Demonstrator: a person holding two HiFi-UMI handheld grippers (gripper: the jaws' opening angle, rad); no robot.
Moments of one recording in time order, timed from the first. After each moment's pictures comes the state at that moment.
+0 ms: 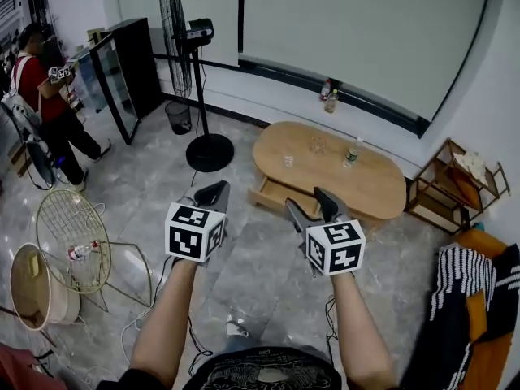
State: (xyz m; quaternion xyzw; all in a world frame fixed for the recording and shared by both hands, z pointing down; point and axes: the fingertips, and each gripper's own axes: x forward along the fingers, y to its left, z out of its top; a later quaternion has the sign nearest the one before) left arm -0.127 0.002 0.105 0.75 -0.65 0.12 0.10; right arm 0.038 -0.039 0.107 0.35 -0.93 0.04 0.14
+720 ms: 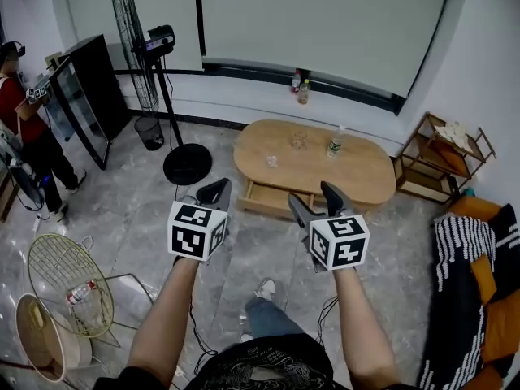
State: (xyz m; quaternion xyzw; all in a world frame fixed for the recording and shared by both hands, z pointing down) left arm -0.142 -0.078 0.119 0.81 -0.57 0.13 0.07; right arm 0.031 -0.092 0.116 0.45 -0.88 0.07 0.12
